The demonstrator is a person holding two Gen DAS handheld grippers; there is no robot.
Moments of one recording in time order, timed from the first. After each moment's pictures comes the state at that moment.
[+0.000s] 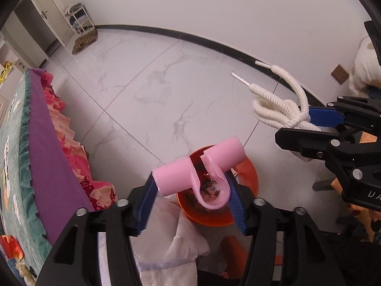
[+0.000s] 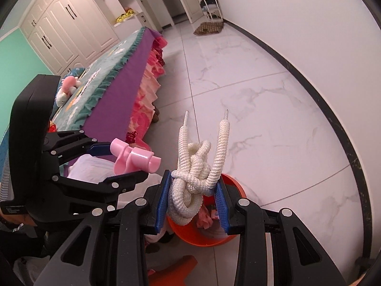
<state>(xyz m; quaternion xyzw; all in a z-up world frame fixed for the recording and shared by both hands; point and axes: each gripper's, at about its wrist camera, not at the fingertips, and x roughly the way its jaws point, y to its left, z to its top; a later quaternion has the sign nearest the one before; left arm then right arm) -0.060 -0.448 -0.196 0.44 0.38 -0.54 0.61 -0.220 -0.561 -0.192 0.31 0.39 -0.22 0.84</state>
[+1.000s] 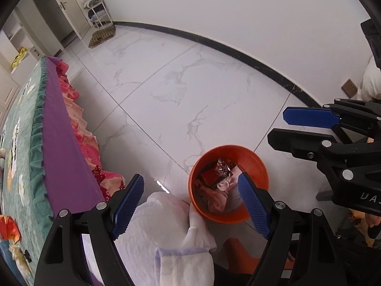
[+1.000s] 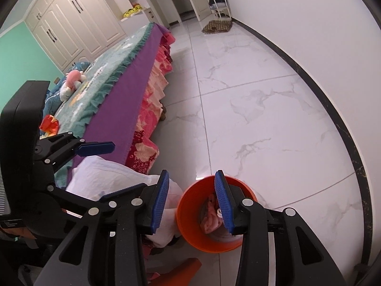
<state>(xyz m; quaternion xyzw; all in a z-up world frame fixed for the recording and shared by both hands) -0.053 -0.430 -0.171 0.40 0.38 -0.51 0.65 -0.174 -0.543 -0.173 0.29 0.39 -0.20 0.85</state>
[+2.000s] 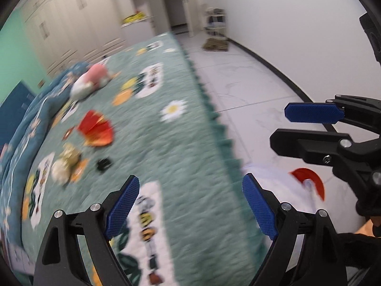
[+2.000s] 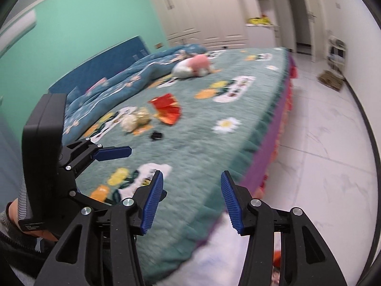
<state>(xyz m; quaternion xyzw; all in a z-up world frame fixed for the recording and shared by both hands) 0.082 -0.193 -0.069 0.24 0.38 -0.31 0.84 0.039 -0.327 -0.045 0.12 0.36 0.09 0.92</state>
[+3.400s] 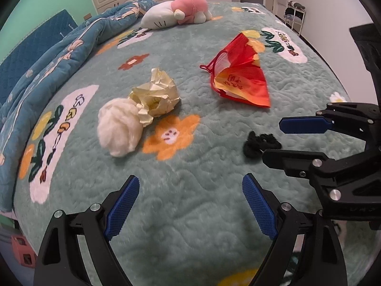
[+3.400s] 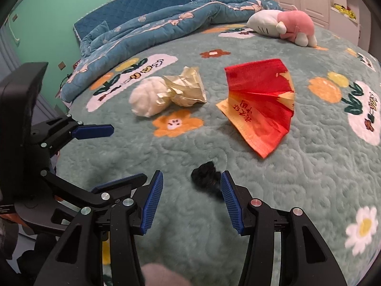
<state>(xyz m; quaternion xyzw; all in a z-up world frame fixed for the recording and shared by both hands) 0.314 -0.032 -0.152 0.17 0.48 -0.17 0.84 0.357 -0.165 -0.172 0.02 0.47 0.23 0.85</state>
